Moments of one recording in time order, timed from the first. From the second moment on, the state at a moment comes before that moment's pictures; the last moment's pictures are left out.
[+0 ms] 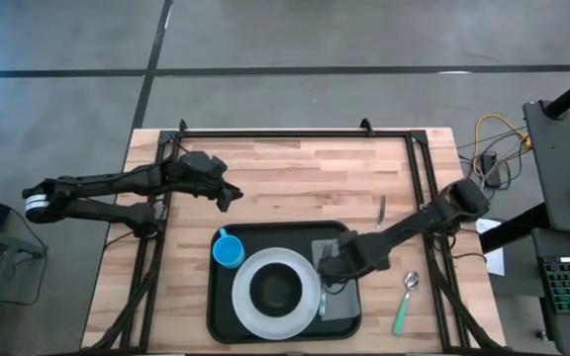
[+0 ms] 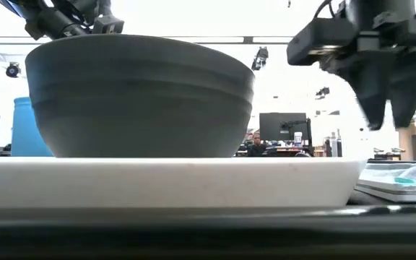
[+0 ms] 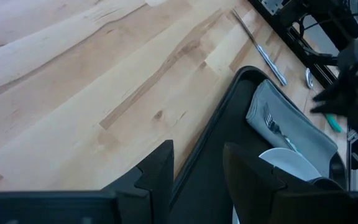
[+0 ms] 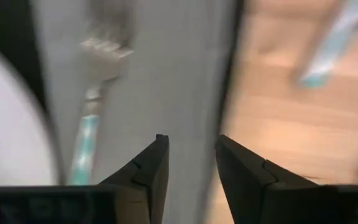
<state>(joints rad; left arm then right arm) 0.30 0.93 0.64 -0.33 0.13 -0.58 0.44 1.82 1.32 -1.10 0.00 1.88</state>
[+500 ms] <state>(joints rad) 0.30 0.93 0.64 -0.32 0.13 -0.58 0.43 1.54 1.08 -0.91 0.04 1.99</state>
